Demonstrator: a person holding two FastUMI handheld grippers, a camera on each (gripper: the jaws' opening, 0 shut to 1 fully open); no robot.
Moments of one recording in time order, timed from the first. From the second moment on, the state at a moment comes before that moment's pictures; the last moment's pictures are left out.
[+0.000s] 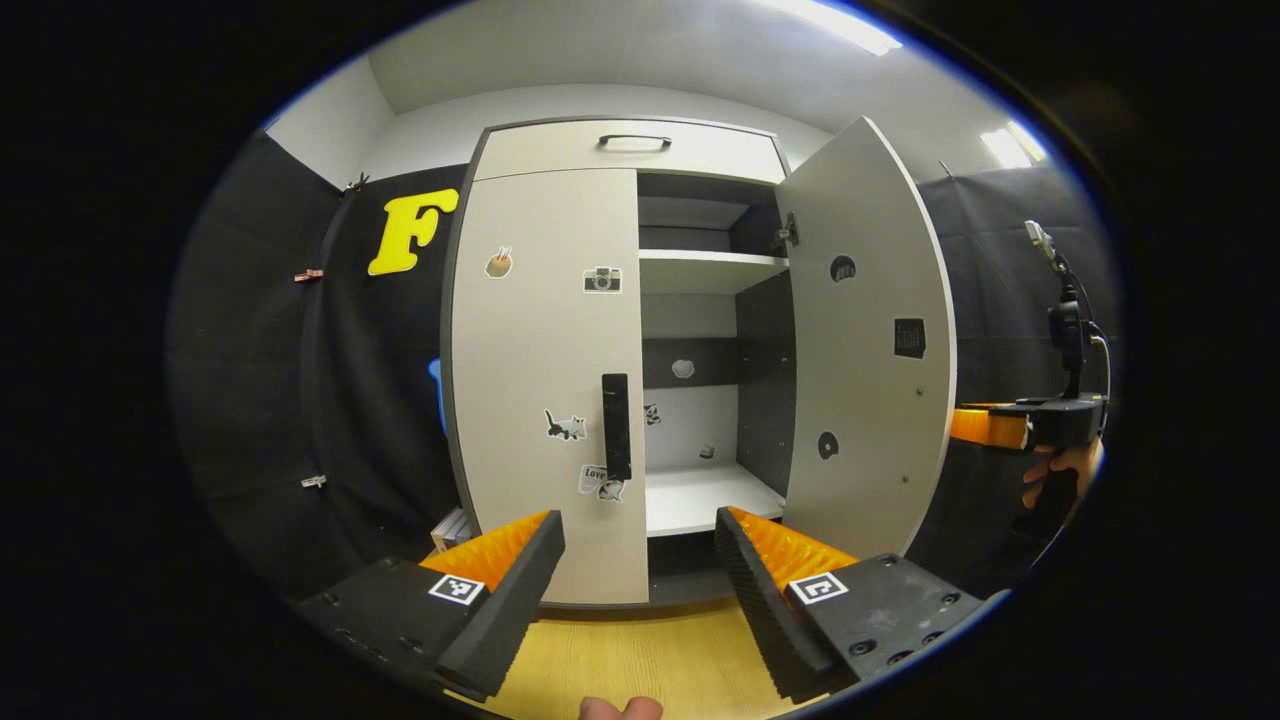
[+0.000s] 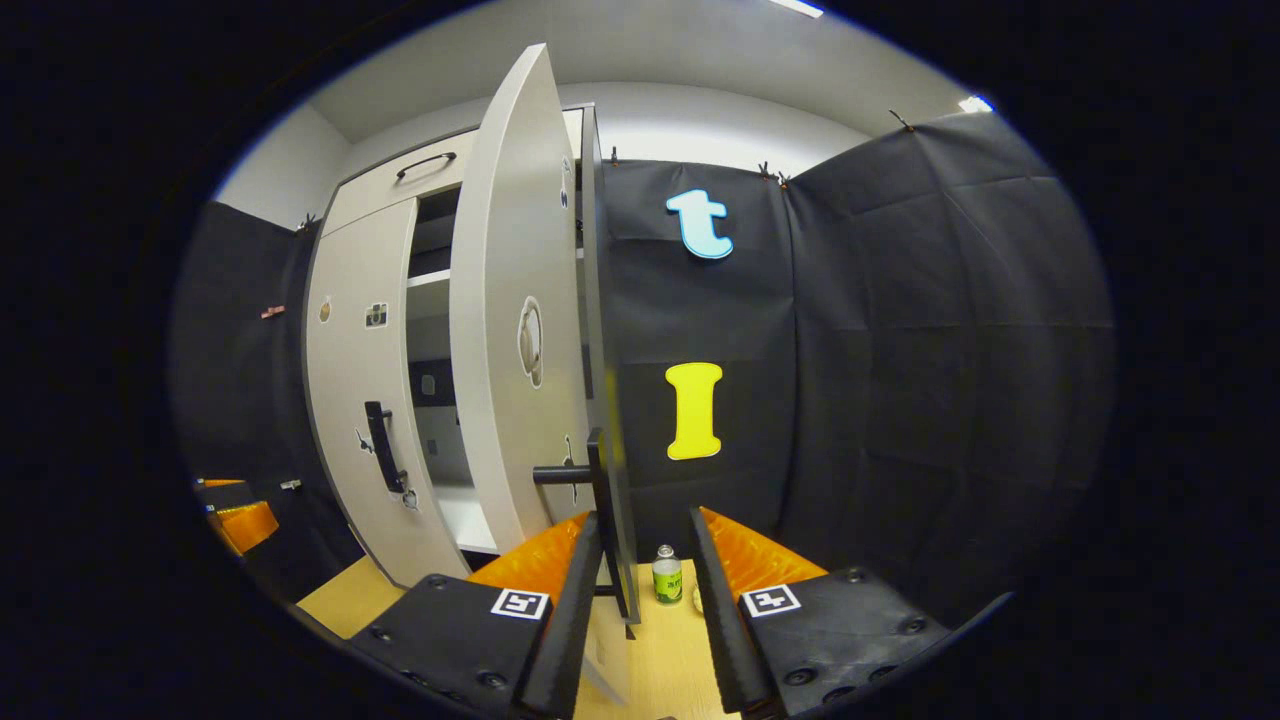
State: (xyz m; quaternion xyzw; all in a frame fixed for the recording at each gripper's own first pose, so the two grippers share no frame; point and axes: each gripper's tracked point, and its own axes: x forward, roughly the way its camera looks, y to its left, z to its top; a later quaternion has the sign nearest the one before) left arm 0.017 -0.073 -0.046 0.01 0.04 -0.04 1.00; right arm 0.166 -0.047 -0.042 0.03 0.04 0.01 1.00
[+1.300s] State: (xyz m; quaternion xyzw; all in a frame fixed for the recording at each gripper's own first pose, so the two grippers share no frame) left arm 0.201 -0.055 -0.048 0.02 0.02 0.00 1.00; right arm 0.106 -0.044 0.002 0.00 -0.06 -0.02 1.00
